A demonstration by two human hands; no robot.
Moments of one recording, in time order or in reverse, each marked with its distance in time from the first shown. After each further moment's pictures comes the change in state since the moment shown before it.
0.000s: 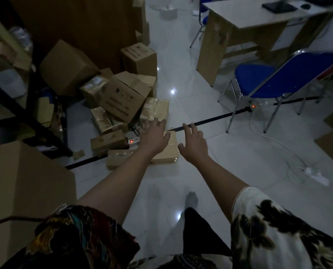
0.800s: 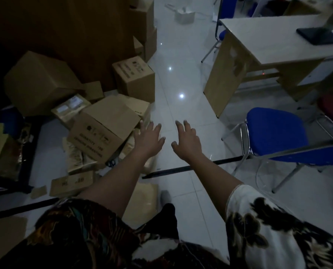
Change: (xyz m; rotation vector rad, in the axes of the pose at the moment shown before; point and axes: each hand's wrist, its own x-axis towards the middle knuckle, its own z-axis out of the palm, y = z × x) left_hand 0.483 0.069 -0.026 -0.014 -0.084 -0.125; right_hand 0.500 0.101 -0.078 -0.035 -0.080 -0.178
